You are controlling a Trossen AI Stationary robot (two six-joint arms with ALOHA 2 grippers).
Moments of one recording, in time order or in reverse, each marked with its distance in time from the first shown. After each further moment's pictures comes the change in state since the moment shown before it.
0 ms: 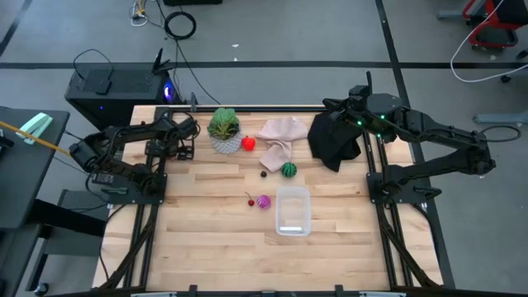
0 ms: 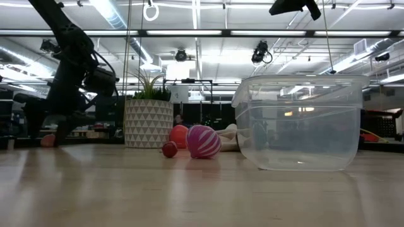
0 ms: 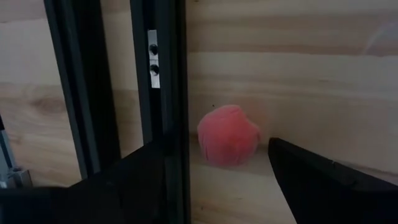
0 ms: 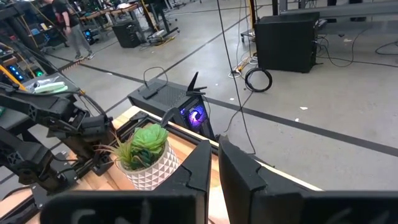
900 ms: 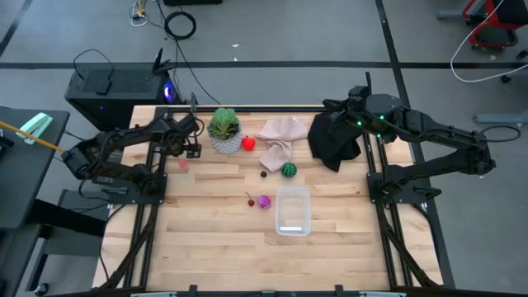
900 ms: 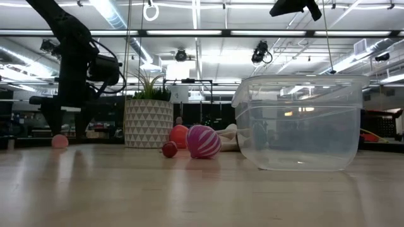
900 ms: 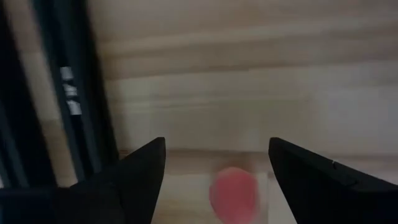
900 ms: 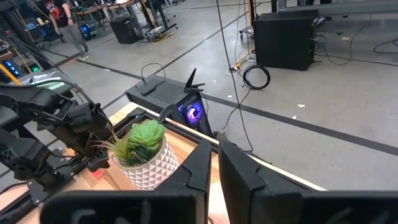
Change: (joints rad) left arm -0.048 -0.098 0.021 0.070 0.125 0.083; right arm 0.000 0.000 0.000 -0.019 0.000 0.000
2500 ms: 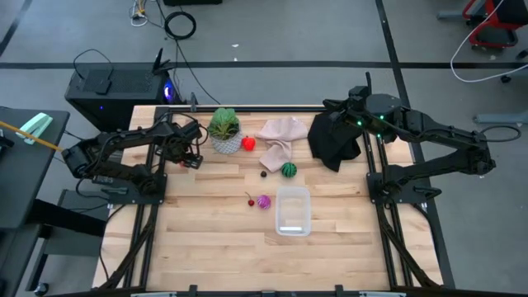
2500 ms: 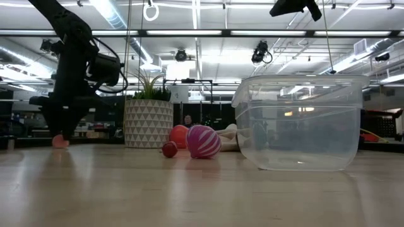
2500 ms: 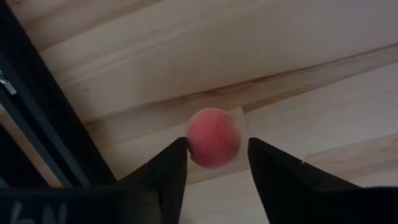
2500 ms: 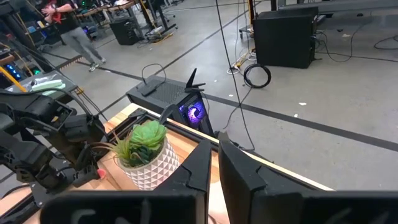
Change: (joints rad) left arm -0.088 0.002 -0.001 -0.078 0.105 0.126; right arm 0.000 0.000 0.000 0.000 0.000 0.018
